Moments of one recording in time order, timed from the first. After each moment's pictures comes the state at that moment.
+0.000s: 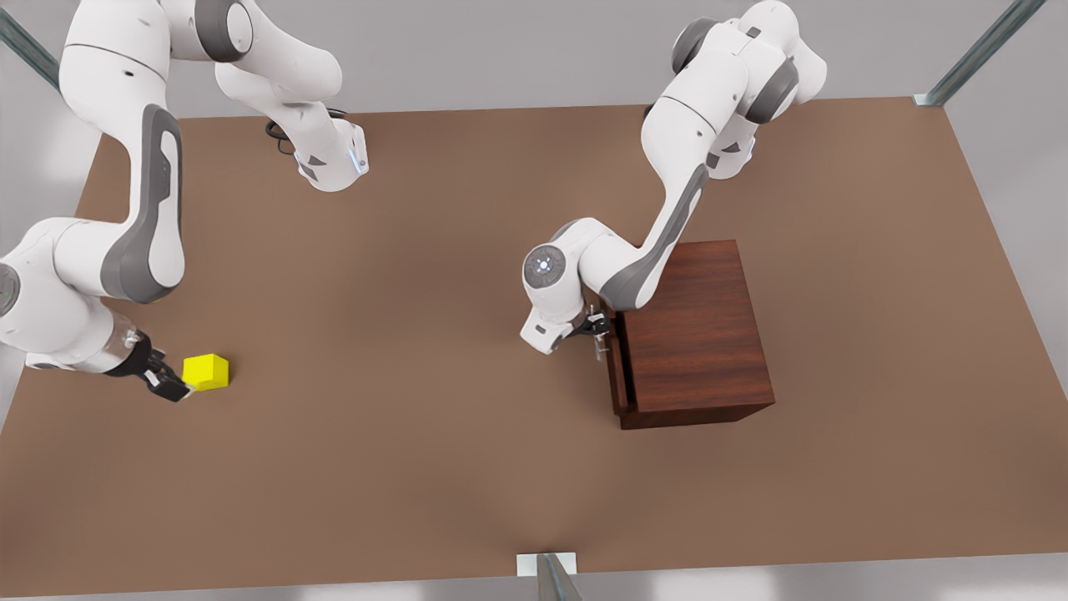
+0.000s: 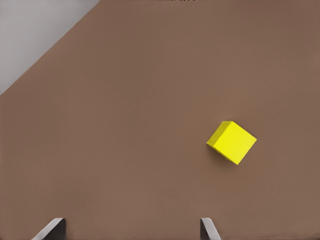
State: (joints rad) left arm -0.68 0.72 -0.07 -1.32 0.26 1.93 -0.91; right arm -0.01 0.31 -0.14 -1.56 0.06 1.89 0.63
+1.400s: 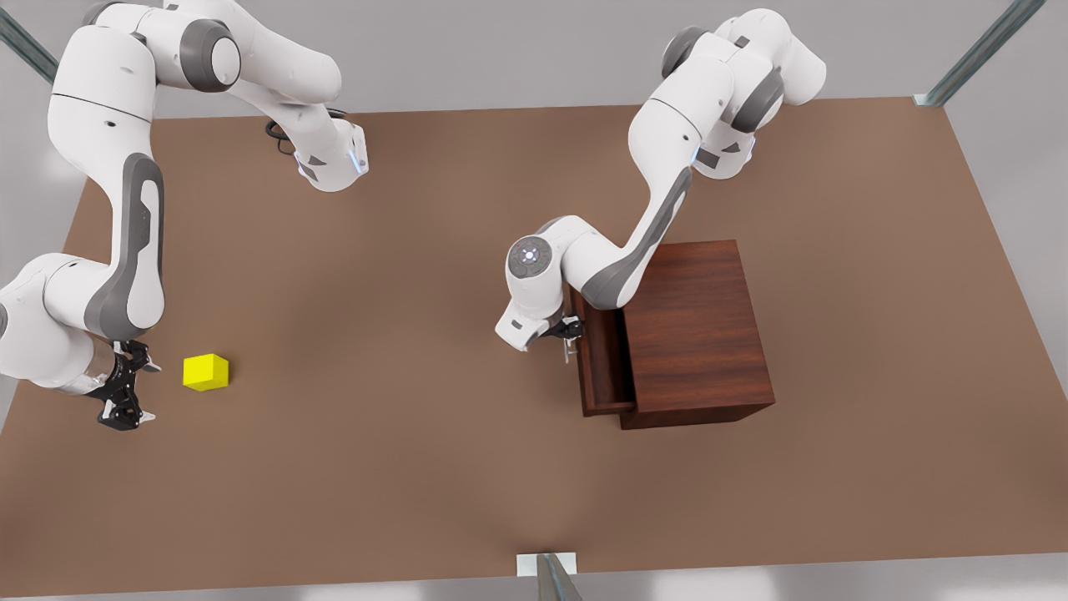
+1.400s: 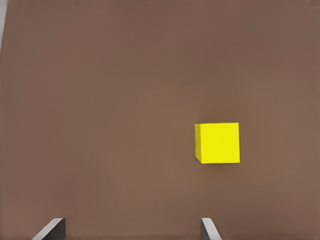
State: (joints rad) left arm -0.72 0.79 -0.07 -1.21 0.22 2.00 -0.91; right arm -0.13 0.42 -0.14 -1.57 0.06 2.03 1.15
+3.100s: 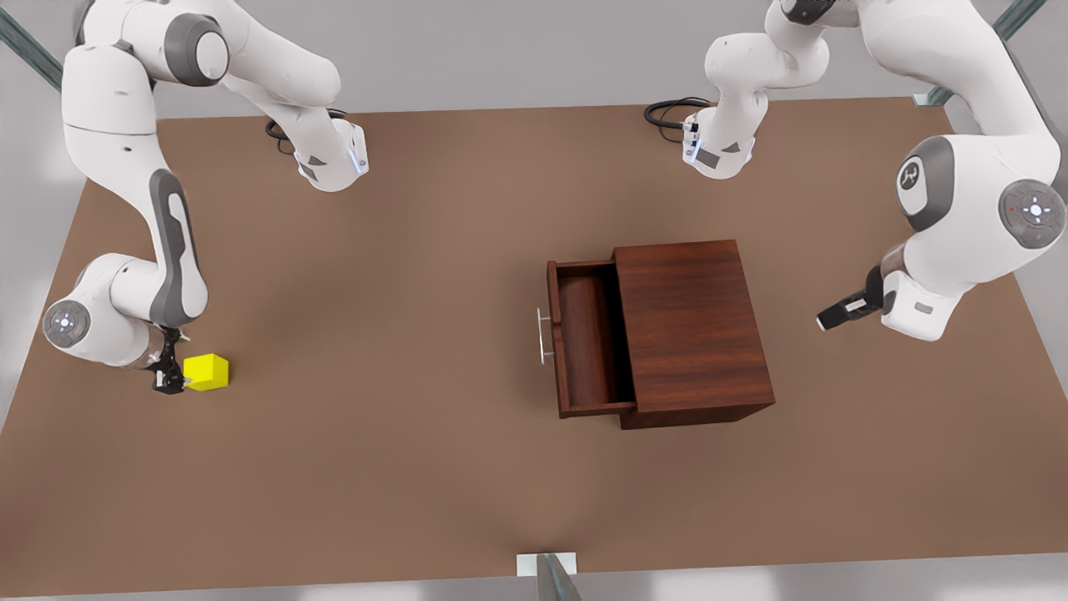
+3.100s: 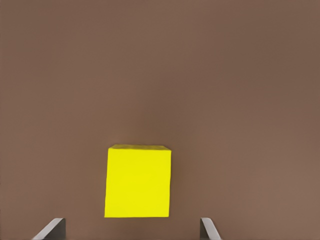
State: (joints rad) left arm -0.05 0.24 0.00 -1.40 -0.02 1.59 -0.38; right arm -0.26 0.40 -0.06 -1.93 -0.10 2.27 1.10
